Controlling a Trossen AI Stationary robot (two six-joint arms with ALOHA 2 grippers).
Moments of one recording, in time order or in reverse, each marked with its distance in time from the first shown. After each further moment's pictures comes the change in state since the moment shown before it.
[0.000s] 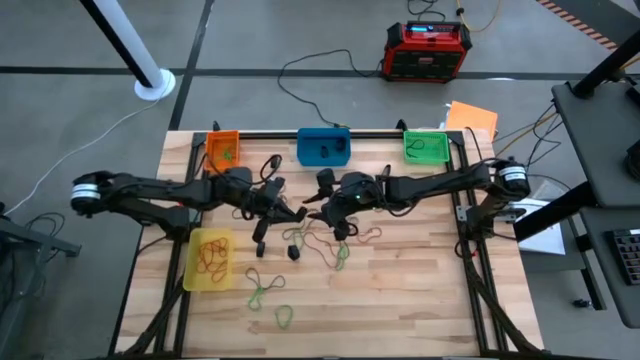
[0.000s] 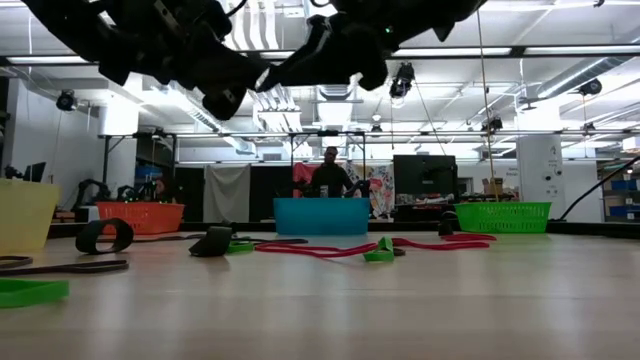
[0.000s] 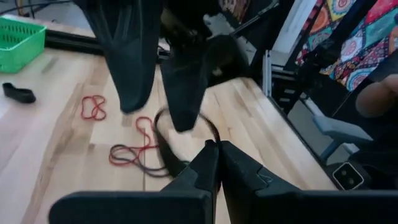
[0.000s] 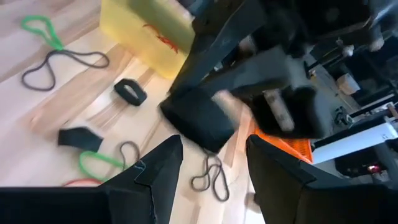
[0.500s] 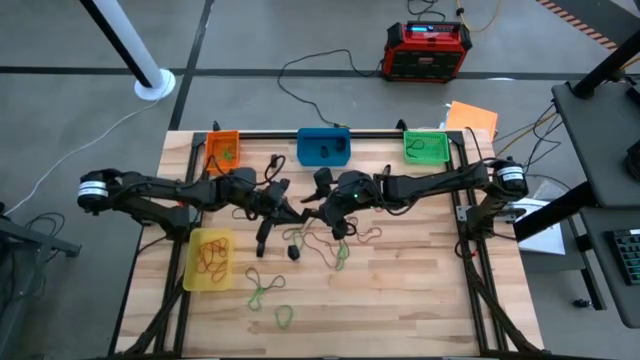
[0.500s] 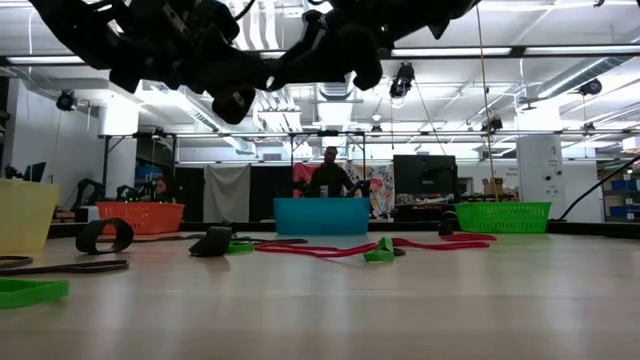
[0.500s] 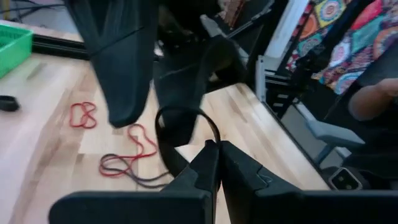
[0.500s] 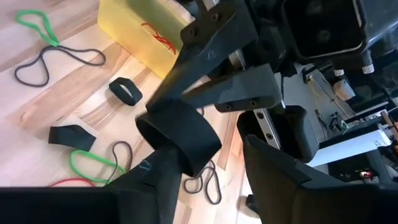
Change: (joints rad) left arm 0.000 0.075 0.000 0.113 0.043 -0.019; right arm 0.000 0.011 0.028 -0.020 0.000 -0.043
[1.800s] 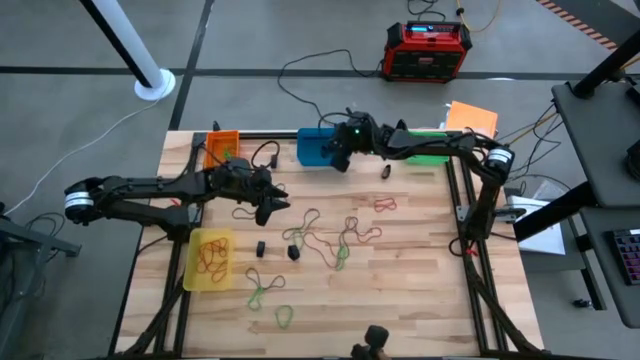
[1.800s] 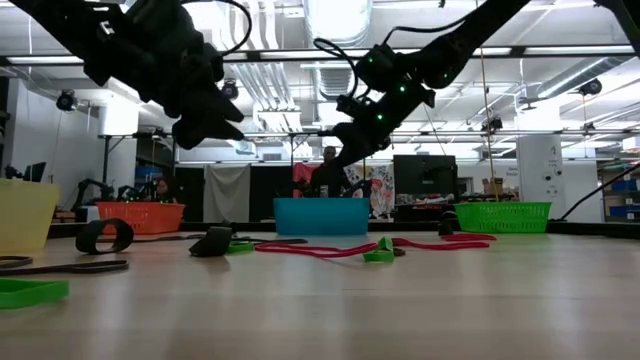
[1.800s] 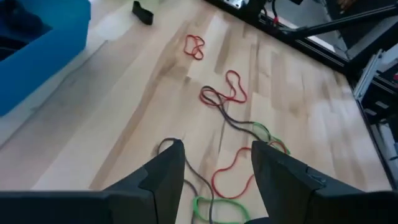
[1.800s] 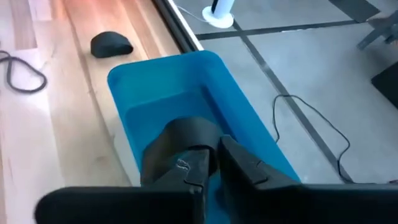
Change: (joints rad) left arm 0.133 -0.166 0.000 -0.438 -0.233 -0.127; right arm -0.492 0.111 -0.002 -0.064 0.112 0.518
